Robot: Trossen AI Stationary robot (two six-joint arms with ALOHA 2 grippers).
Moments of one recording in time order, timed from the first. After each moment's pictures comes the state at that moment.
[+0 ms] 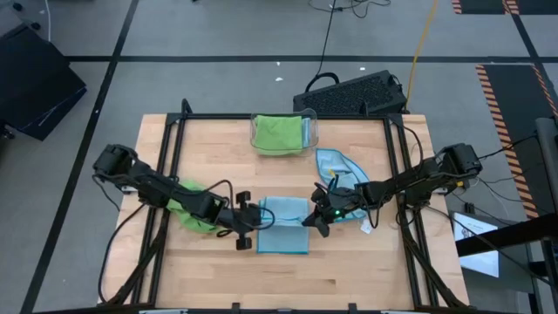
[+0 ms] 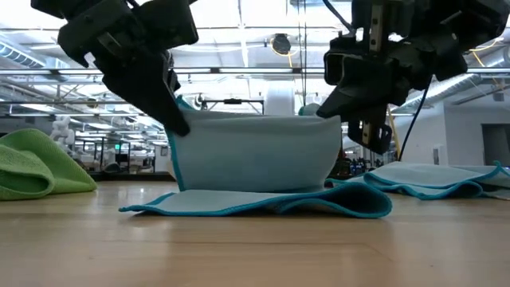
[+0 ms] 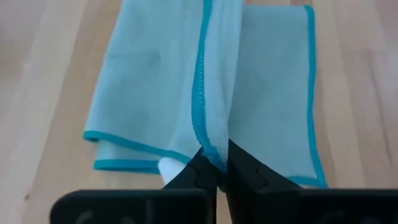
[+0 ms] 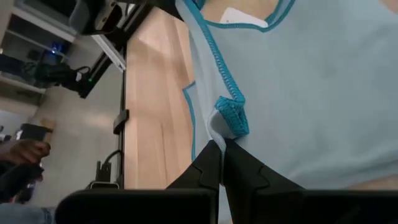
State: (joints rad) left arm -0.36 1.57 0.87 -0.25 -0.23 -0.34; right arm 0.21 1.52 0.54 0.44 -0.14 0.88
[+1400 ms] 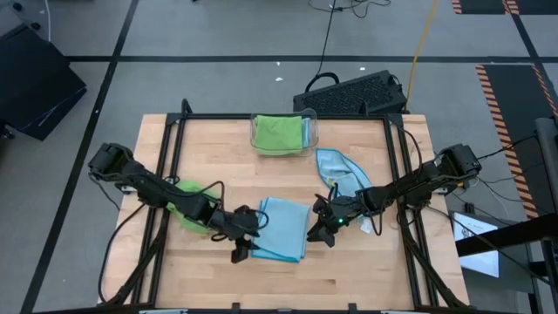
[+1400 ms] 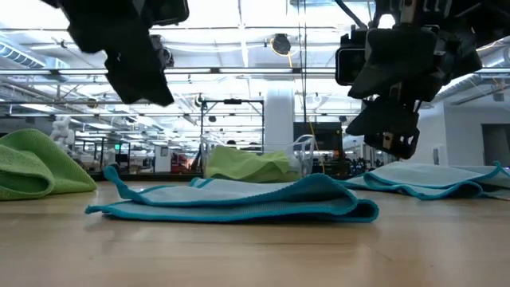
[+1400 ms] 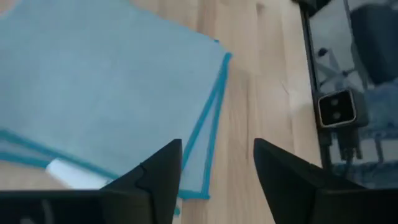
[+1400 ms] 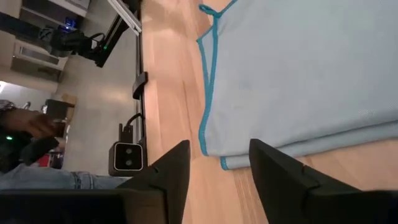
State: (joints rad) left arm -0.40 1.52 0.87 -0.12 0.00 -0.59; right arm 0.28 1.53 0.54 0.45 -0.21 0.96
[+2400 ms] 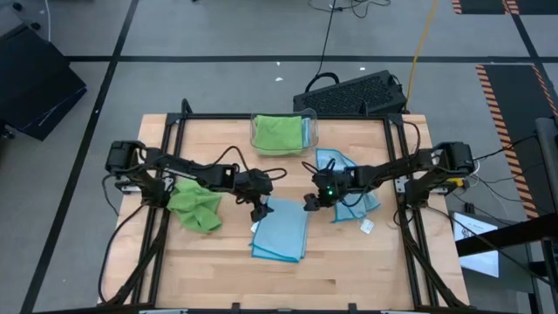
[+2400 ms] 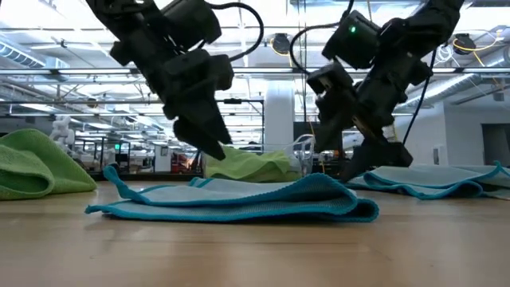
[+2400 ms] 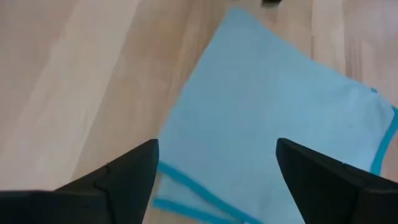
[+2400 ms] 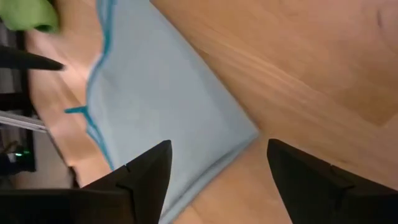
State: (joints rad) left arm 0.00 1.64 0.87 -0.09 0.11 -0.32; right arm -0.03 1.56 0.66 0.02 -0.26 1.19
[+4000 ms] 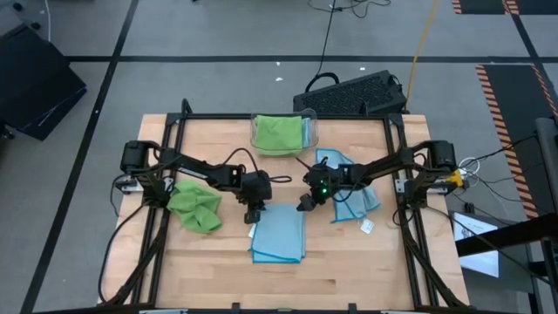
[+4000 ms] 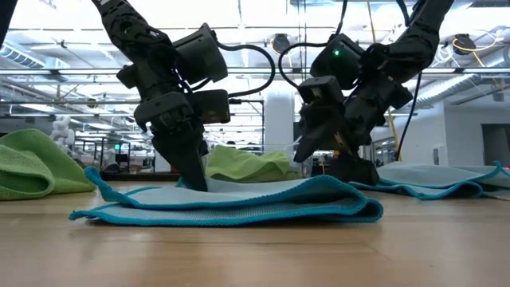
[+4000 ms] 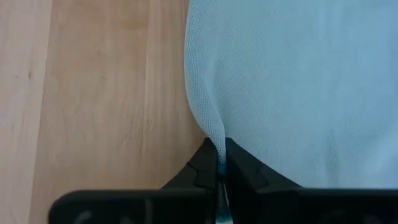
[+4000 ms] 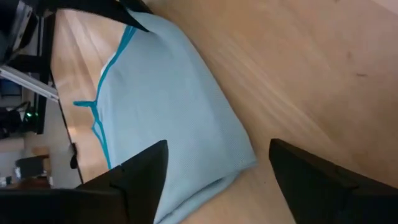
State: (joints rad) left arm 0.03 1.78 0.87 -0.20 0.25 -0.09; right arm -0.09 1.74 0.67 0.23 -0.40 0.95
